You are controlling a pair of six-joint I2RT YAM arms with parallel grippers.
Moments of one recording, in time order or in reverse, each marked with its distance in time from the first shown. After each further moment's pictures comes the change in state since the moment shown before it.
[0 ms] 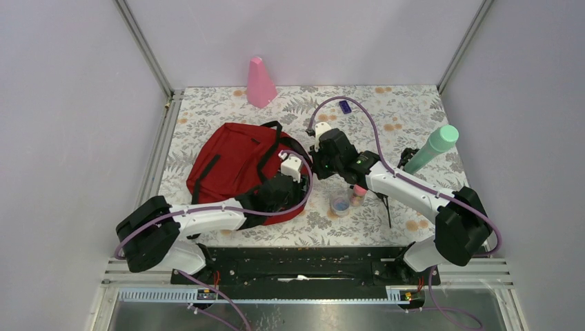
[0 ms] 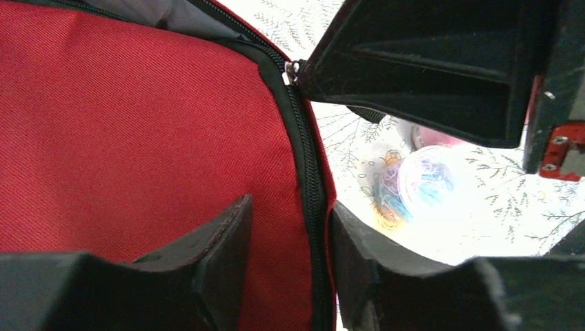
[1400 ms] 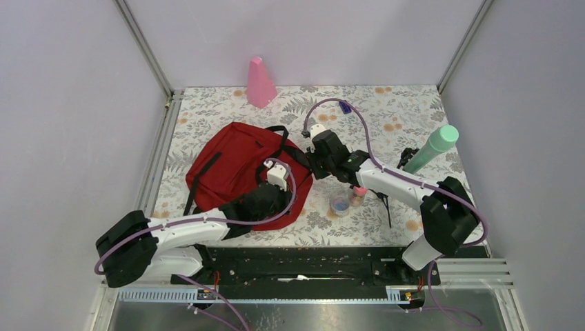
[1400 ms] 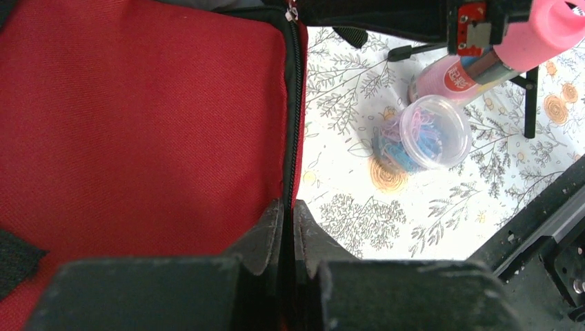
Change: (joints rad) left arm 0.004 -0.162 -0.144 -0.027 0.056 -0.069; right arm 0.004 0.095 0.016 0.031 0.077 -0.024
